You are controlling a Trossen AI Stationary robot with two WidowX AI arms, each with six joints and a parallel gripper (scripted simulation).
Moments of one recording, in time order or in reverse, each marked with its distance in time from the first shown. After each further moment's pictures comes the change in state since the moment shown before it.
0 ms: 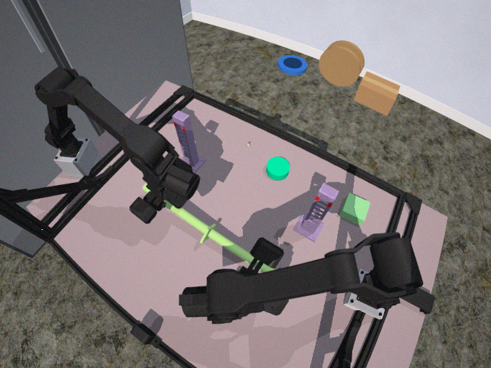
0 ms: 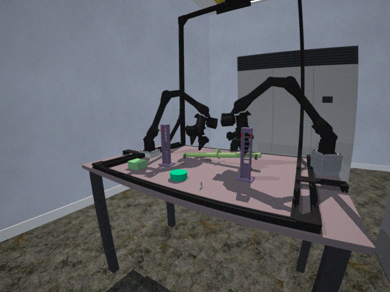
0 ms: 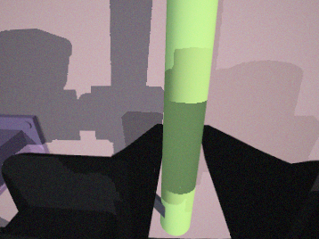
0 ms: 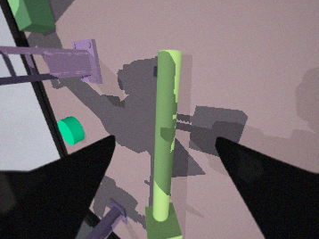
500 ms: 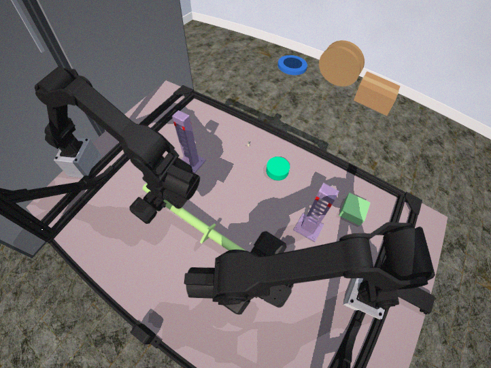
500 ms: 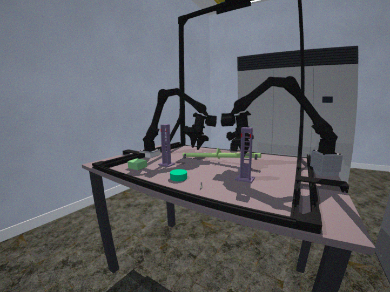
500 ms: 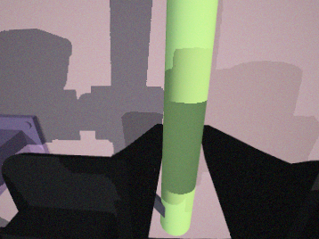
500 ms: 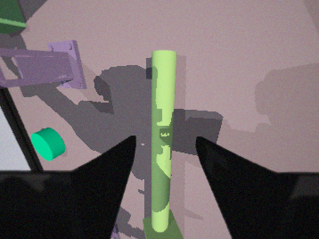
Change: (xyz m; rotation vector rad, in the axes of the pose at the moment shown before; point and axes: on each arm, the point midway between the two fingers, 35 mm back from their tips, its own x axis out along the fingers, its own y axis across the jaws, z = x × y) left arm 0.000 0.000 0.000 0.000 0.000 0.000; right arm 0.007 0.006 -0.001 0.018 -0.039 -0.146
